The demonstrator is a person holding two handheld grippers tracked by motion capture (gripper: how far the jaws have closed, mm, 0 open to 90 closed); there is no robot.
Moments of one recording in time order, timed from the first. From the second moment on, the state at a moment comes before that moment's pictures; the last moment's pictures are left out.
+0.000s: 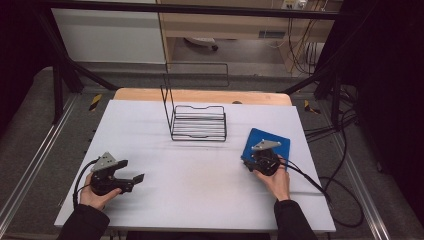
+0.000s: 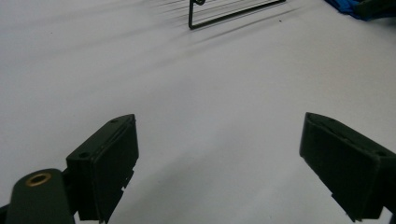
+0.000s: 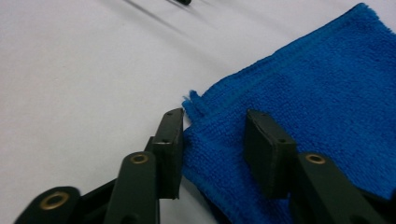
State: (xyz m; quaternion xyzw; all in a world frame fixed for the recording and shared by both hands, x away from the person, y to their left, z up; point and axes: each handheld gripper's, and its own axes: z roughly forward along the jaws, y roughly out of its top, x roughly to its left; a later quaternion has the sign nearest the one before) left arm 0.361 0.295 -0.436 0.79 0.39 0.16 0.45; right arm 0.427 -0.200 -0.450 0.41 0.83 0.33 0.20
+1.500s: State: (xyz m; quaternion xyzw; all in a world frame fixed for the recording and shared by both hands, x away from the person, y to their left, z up) left arm 0.362 0.296 -0.436 0.79 0.39 0.16 0.45; right arm 0.423 -0.203 -0.441 0.42 0.82 0.34 0.22
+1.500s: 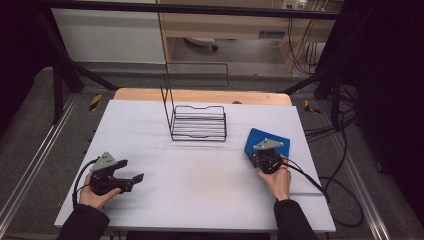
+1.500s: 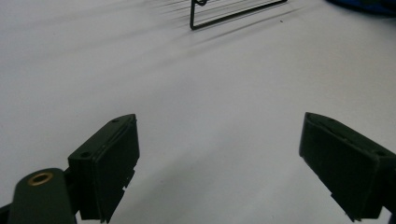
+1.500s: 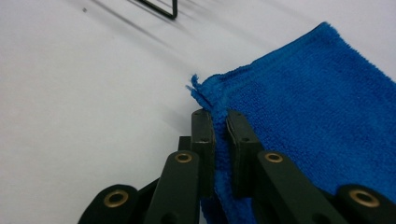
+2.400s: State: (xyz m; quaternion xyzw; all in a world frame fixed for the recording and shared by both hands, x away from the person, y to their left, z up) left arm 0.361 0.296 -0.436 0.79 0.40 0.16 0.44; right arm 0.383 -0.152 -0.419 0.36 0.83 0.41 0.12
